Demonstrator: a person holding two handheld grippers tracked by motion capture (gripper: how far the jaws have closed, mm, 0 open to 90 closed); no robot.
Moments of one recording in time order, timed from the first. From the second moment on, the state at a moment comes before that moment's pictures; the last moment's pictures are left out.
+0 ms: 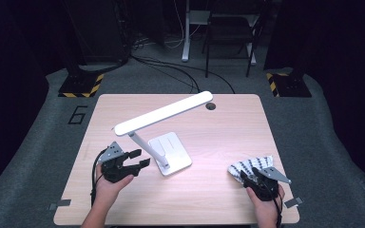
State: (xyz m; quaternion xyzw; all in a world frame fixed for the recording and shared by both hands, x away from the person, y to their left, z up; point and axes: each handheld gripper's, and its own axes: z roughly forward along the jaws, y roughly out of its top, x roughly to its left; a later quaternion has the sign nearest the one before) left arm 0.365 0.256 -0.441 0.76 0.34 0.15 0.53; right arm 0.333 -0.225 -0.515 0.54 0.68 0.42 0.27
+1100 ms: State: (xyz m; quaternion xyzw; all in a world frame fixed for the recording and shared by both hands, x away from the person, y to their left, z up) left arm 0.382 0.240 -0.440 0.77 0.31 0.17 0.54; right arm 0.332 -0.226 -0.516 0.55 0.68 0.42 0.27
